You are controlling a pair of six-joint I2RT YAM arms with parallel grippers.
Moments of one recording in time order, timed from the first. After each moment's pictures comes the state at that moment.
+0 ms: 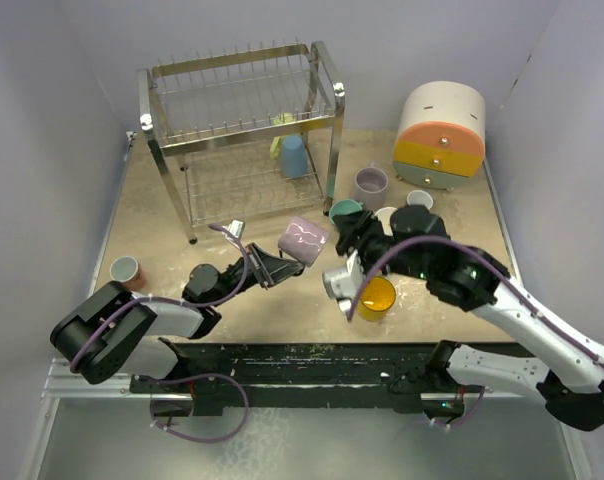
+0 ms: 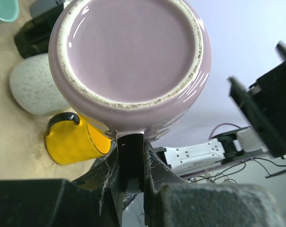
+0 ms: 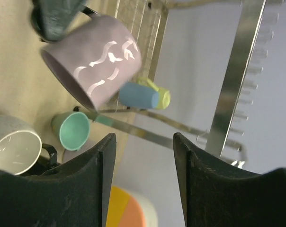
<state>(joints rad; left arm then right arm) -0.67 1.37 0.19 1.36 0.37 -1.28 0.92 0.92 1.10 -0.62 -0.12 -1.52</state>
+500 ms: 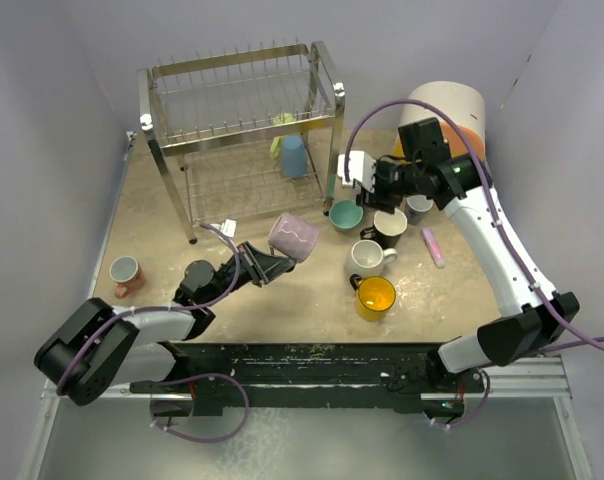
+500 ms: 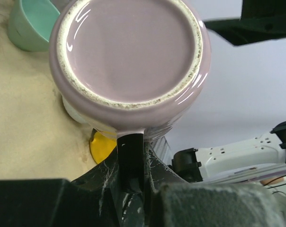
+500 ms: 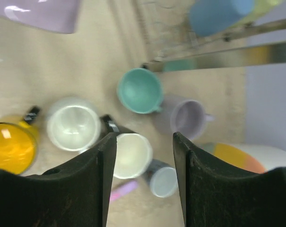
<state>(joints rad) -0.60 1.28 0.18 1.19 0.34 -1.11 0.40 1.47 1.72 -1.06 -0.38 -1.09</state>
